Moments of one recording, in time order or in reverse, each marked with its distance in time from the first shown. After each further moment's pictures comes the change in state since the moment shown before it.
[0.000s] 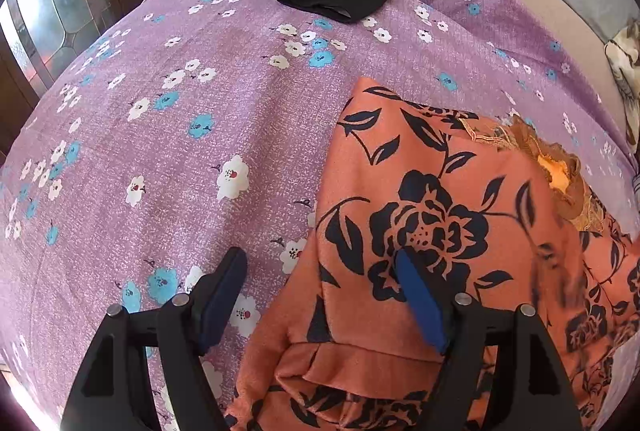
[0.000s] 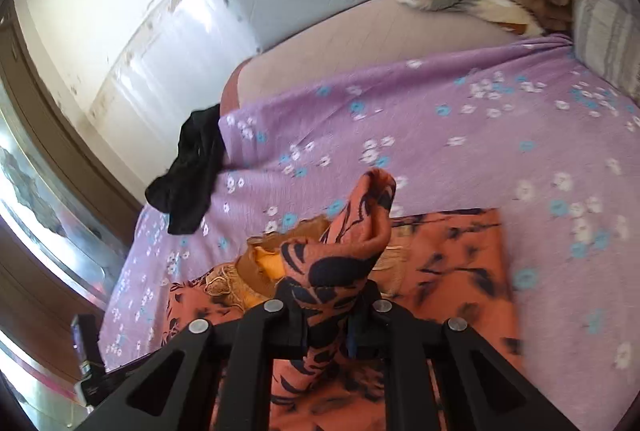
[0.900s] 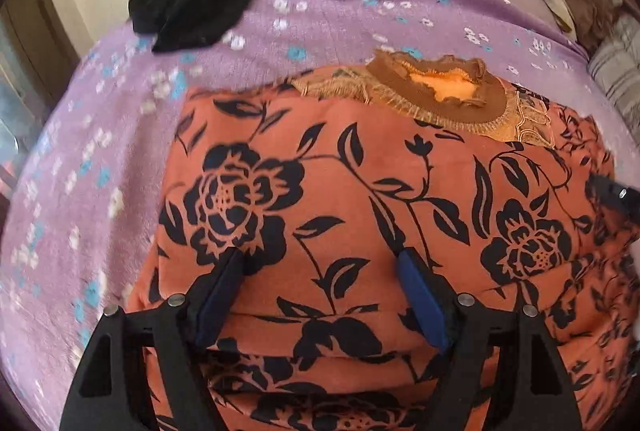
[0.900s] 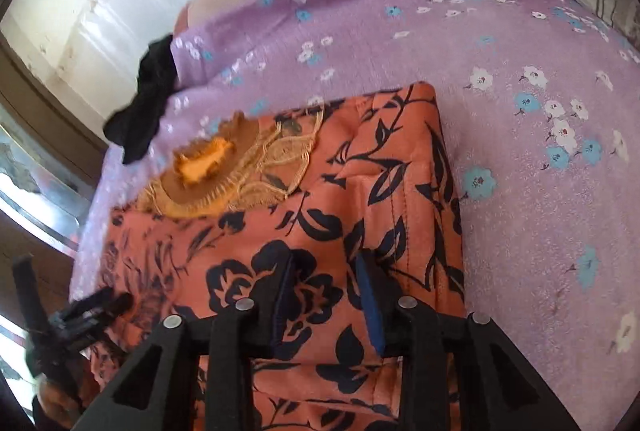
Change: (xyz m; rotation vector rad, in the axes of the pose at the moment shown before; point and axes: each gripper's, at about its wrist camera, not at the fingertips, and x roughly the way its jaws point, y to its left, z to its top) left arm -0.025 -0.096 -0.040 0.367 -0.055 -0.042; right arm 0.032 -0.036 -0.037 -0.062 0.161 -0.082
